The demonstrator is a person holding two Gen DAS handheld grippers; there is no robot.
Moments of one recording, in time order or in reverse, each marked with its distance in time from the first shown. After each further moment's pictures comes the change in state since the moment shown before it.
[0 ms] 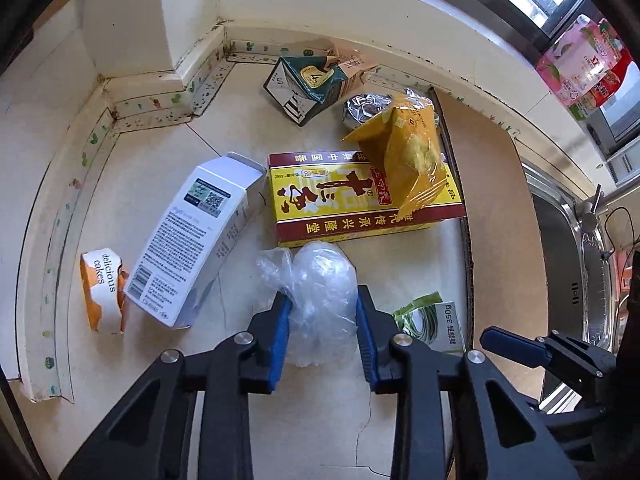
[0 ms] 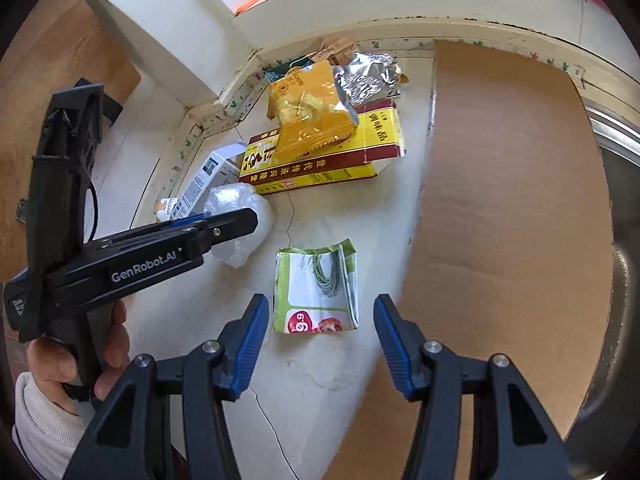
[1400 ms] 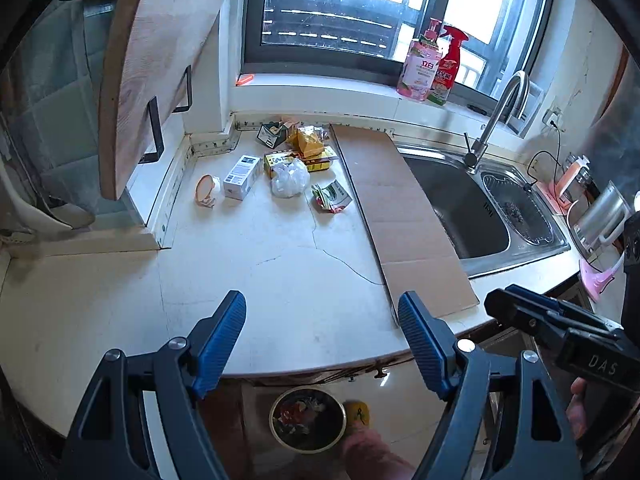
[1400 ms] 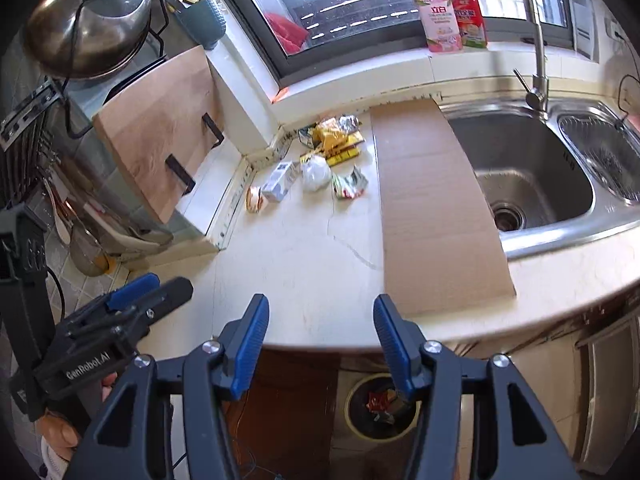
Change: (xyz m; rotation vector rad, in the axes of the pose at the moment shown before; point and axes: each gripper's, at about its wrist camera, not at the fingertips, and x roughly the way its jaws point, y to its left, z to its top) left arm -0.267 -0.010 -0.255 0.223 -0.292 -0.048; right arm -0.188 0.123 -0.252 0.183 -0.402 -0.117
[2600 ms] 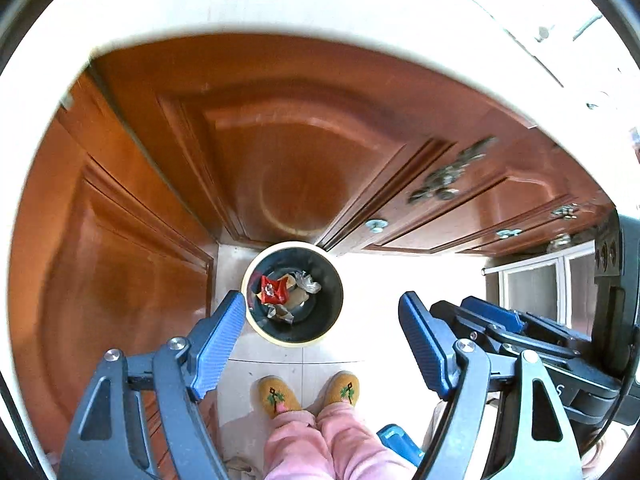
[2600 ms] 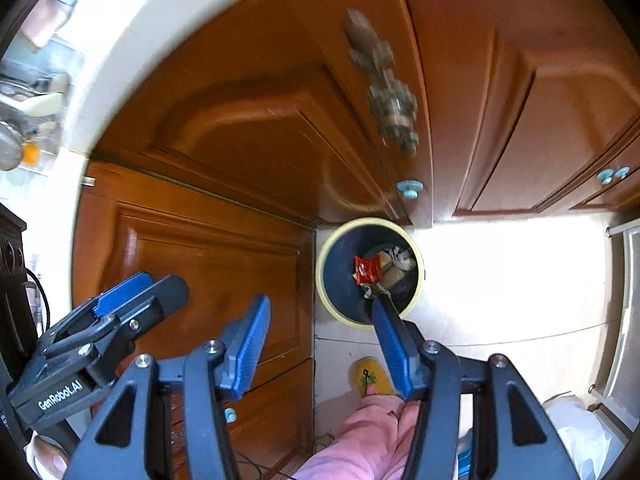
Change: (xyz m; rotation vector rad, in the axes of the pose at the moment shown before) left arm 0.151 0.016 -0.257 -0.167 0.363 0.042; right arm 0.165 -0.094 -0.230 0.086 0.447 0.007
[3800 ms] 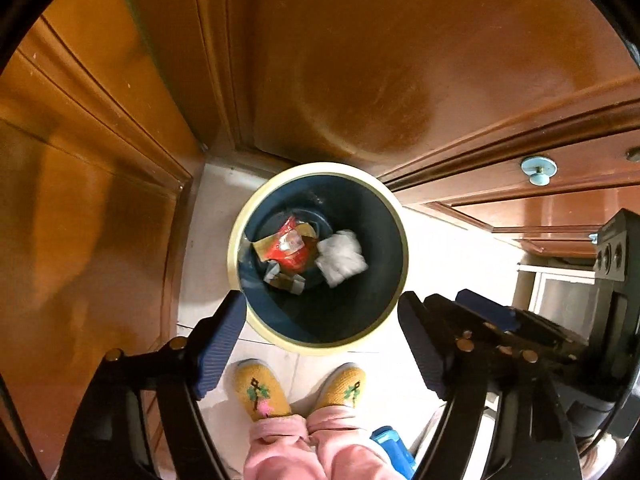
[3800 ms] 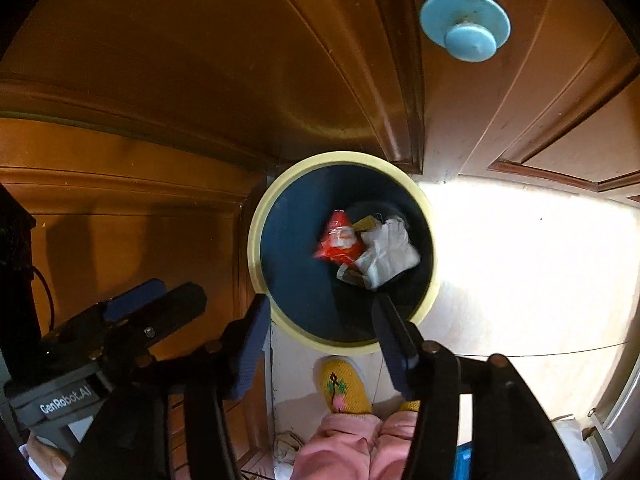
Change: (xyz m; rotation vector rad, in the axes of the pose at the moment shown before) left arm 0.277 0.089 -0.050 -0.198 0.216 -0.028; right arm 0.255 -0.069 -0.007 -0.042 0.225 -0.050
